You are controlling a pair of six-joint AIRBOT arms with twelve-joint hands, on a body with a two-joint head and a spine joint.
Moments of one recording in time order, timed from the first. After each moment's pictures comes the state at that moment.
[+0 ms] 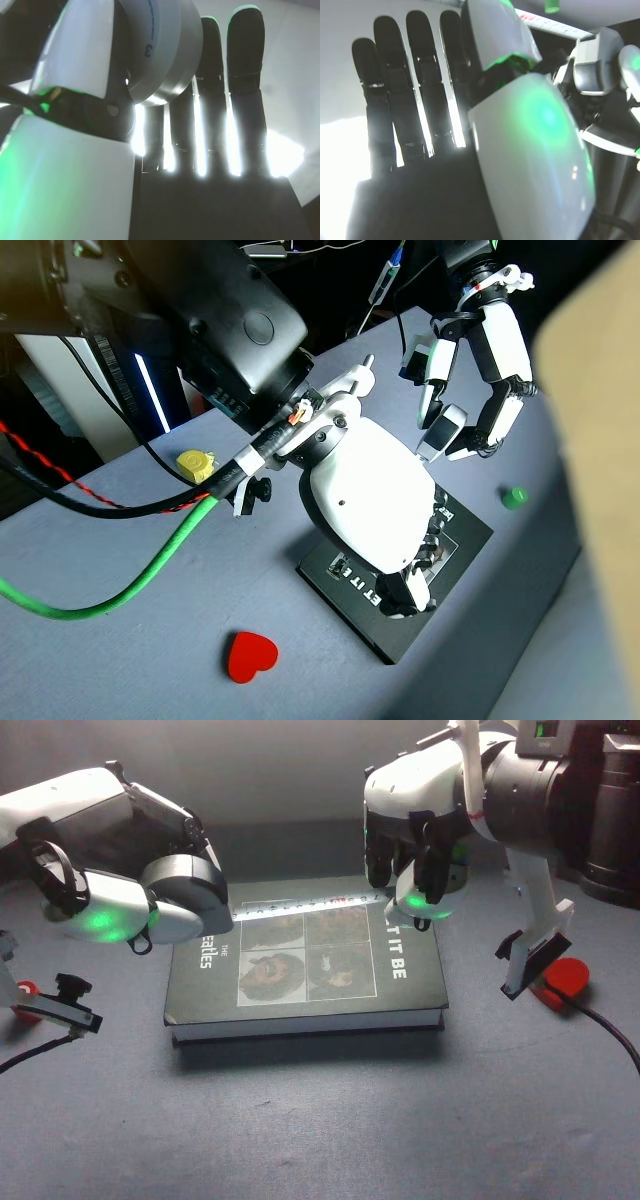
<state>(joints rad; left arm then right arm) 0.48 -0.76 0.91 -0.85 -0.29 1.15 0.01 -1.29 0.99 2.08 0.72 -3.01</state>
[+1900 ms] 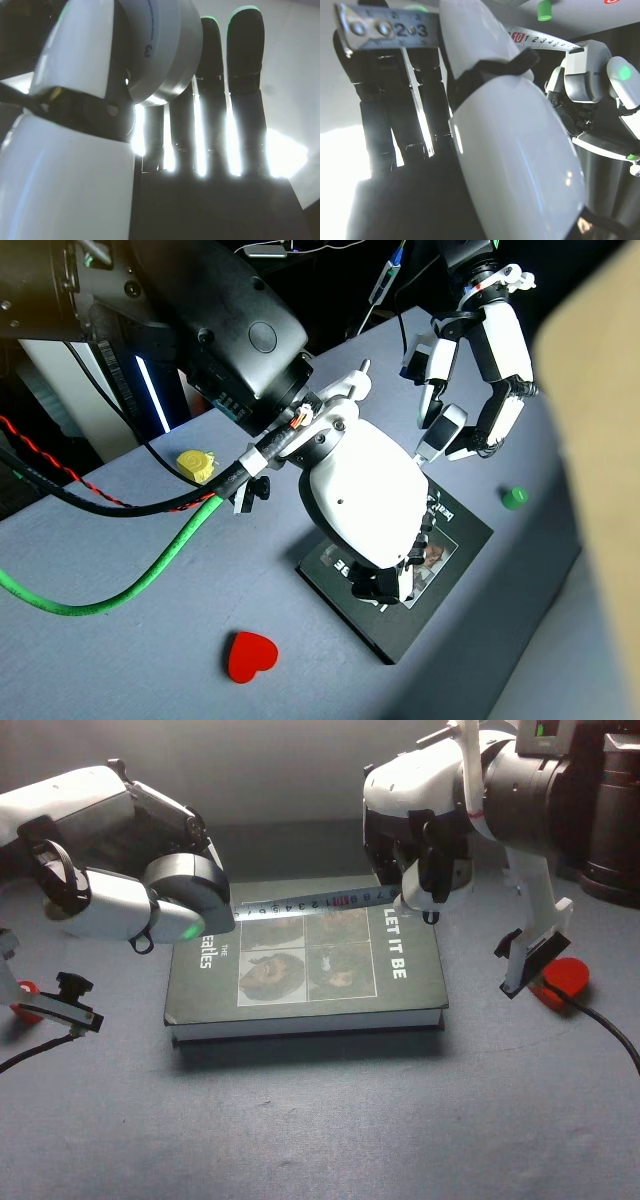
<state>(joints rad) 0.48 -0.76 0.91 -0.84 -0.28 1.15 0.01 -1.29 0.99 2.08 0.72 -3.01</state>
